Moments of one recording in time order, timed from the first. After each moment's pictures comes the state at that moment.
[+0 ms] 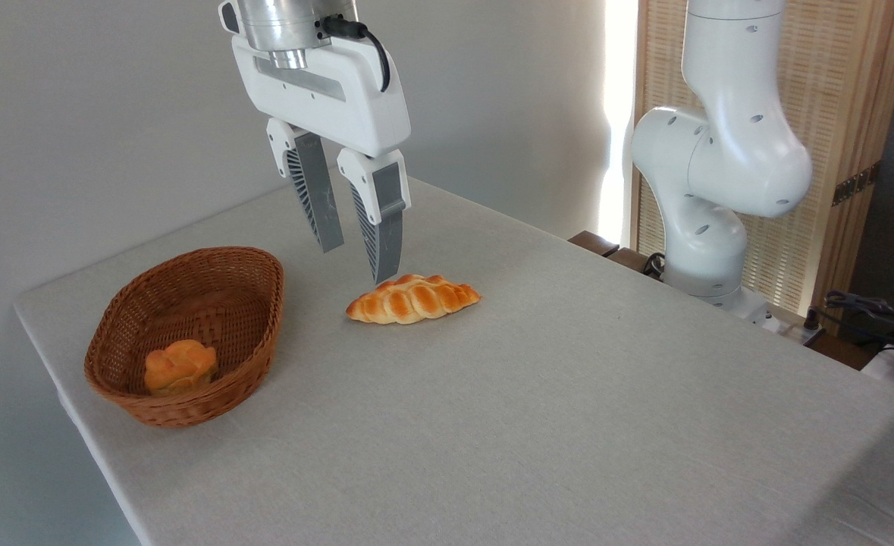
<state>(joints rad) -0.07 -0.03 0.01 -1.61 -0.01 1.59 0.70</state>
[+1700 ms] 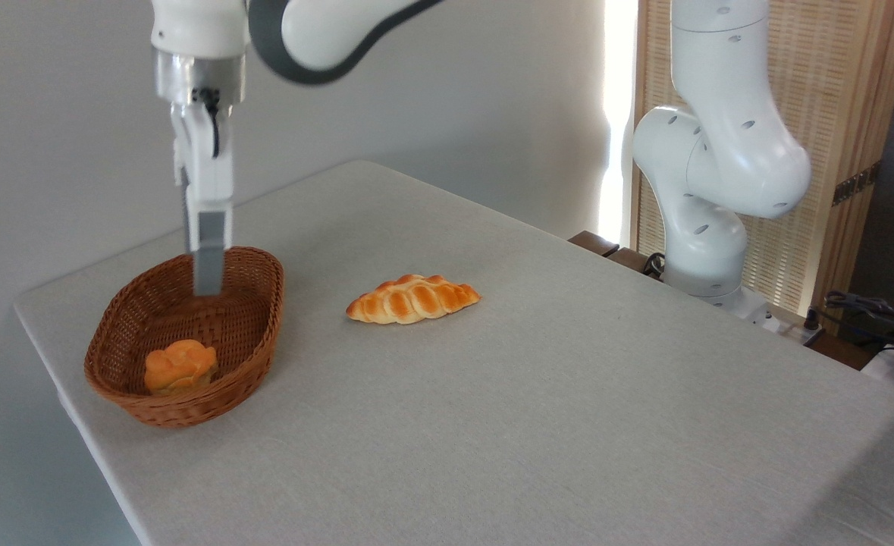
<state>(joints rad) -0.11 0.13 -0.27 -1.70 -0.04 2.15 0.70</state>
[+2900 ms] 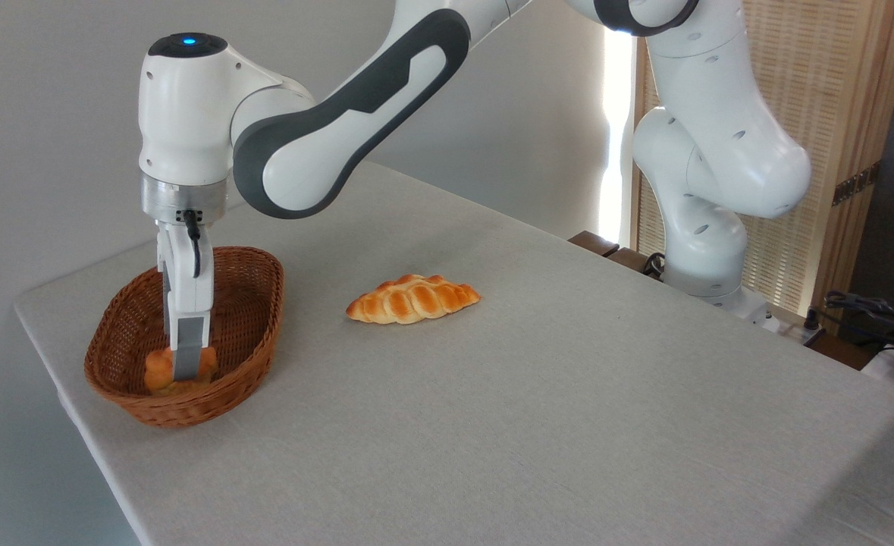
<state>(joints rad) -0.11 0.33 -0.27 -1.71 -0.03 2.37 0.71</state>
